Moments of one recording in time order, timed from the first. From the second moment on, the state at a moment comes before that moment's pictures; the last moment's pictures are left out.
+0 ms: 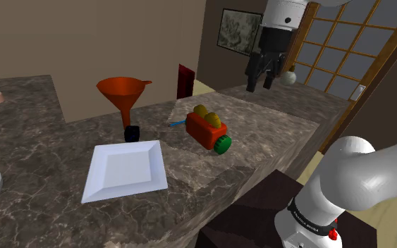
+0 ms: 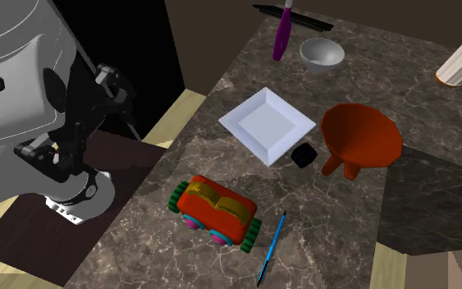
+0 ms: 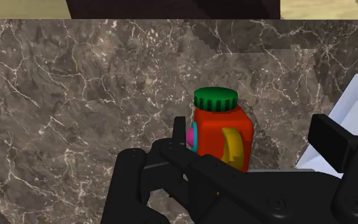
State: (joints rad) arm 0.00 -0.78 0.01 -2.30 0.08 1.48 0.15
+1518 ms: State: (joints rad) arm 0.04 -0.12 0.26 -2.08 0.07 1.96 0.43
